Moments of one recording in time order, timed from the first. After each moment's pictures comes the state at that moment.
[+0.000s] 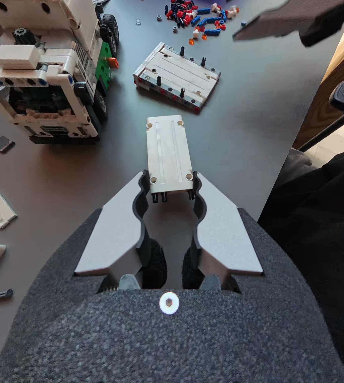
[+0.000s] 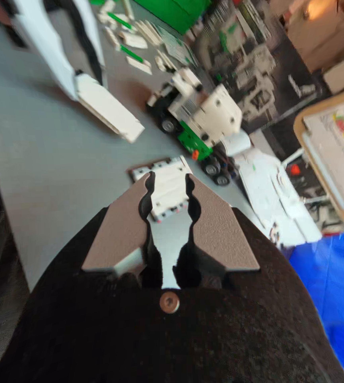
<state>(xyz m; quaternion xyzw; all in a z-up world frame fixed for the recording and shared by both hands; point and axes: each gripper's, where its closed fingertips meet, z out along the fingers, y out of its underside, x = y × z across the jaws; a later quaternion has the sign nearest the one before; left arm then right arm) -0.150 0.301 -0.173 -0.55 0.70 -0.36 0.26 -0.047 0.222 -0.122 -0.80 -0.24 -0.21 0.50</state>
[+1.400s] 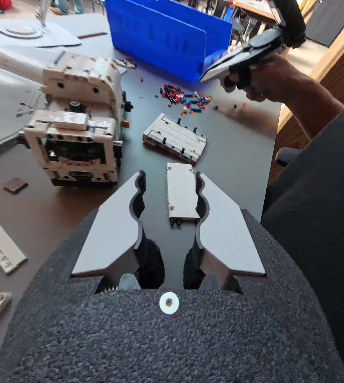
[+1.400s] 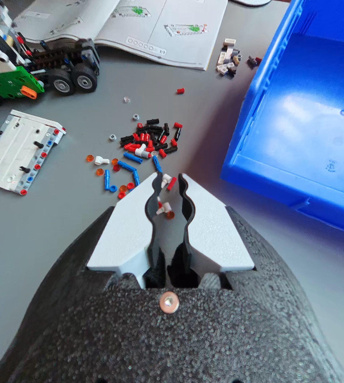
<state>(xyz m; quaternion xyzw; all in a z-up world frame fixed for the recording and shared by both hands) -0.125 0.311 -0.131 -0.51 0.65 -0.50 0.25 0.146 0.142 -0.163 -0.88 0.19 -0.06 0.44</state>
